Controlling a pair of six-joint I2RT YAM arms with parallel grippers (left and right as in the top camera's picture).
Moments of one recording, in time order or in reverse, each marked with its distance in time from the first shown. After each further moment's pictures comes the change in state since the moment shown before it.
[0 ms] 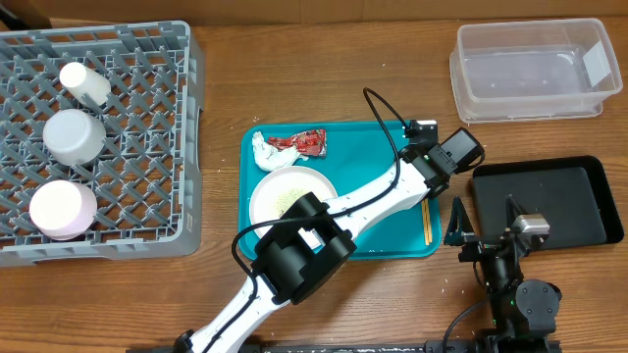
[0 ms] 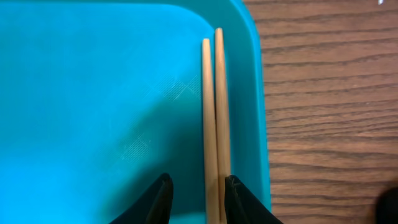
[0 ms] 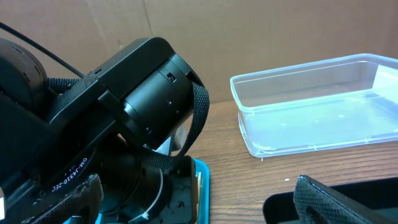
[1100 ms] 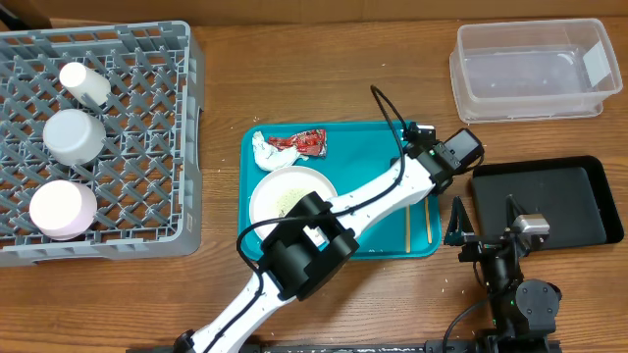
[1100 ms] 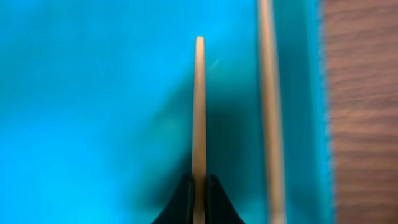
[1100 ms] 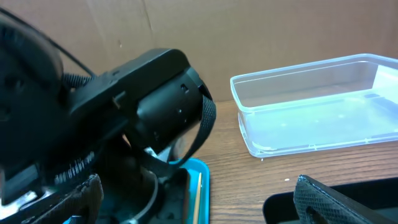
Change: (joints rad) left arm 0.009 0.060 0.142 -0.266 0.000 0.069; right arm 0.000 0.000 0.000 0.000 0.000 0.000
